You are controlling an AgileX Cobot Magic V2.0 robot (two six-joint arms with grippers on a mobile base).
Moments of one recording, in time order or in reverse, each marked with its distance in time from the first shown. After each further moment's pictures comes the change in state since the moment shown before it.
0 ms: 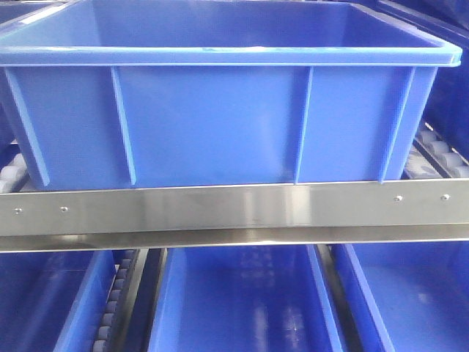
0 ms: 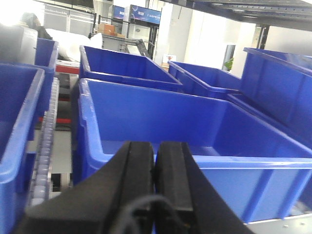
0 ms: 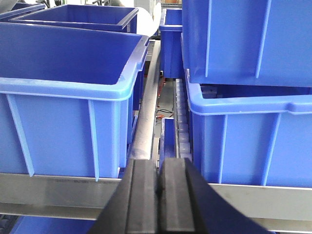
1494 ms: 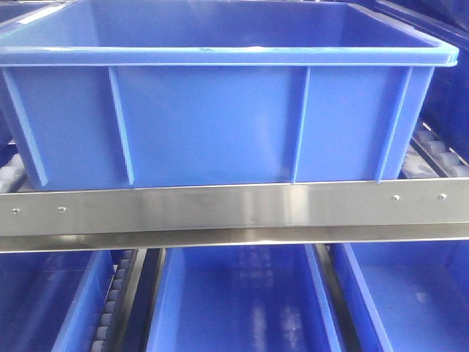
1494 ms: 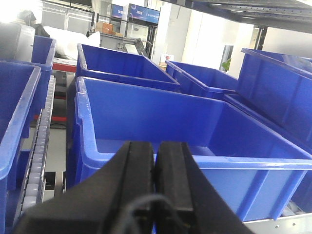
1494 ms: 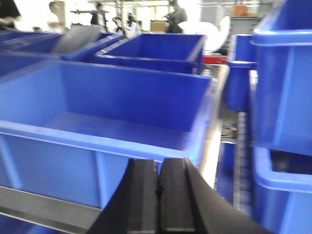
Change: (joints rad) left arm -0.014 0.000 0.000 -0.028 0.000 0.000; right arm 0.221 0.164 -0.311 0.042 0.131 -0.041
